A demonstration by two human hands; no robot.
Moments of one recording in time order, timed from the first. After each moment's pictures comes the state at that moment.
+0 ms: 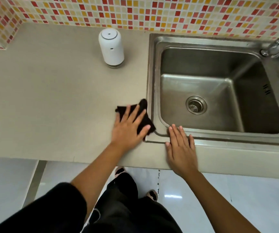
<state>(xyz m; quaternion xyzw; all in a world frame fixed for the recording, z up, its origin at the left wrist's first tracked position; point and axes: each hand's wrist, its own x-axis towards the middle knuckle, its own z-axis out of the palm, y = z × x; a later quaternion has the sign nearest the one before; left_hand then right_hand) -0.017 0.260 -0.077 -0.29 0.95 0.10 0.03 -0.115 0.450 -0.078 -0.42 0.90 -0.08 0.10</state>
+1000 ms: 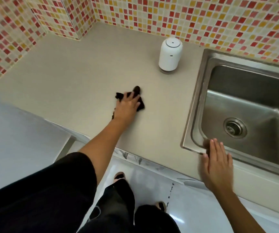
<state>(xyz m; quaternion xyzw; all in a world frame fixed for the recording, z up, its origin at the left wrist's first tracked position) 0.054 0.153 -0.057 -0.47 0.87 0.13 -0.01 -0.114 0.455 -0.075 -0.42 0.90 -0.09 0.09</state>
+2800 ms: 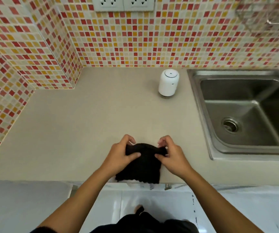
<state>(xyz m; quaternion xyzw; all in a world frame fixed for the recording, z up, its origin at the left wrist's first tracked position) 0.199 0.095 0.008 -0.31 0.84 0.44 -0.06 0.055 0.243 -0.006 -0.34 0.79 -0.41 0.30</state>
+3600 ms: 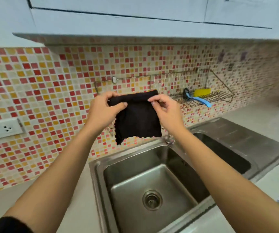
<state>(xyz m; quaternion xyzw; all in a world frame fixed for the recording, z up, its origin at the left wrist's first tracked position) -0.234 0.226 0.306 -0.02 0.82 0.47 -0.32 -0.319 0.408 0.276 -0.34 0.71 -0.57 -0.24</state>
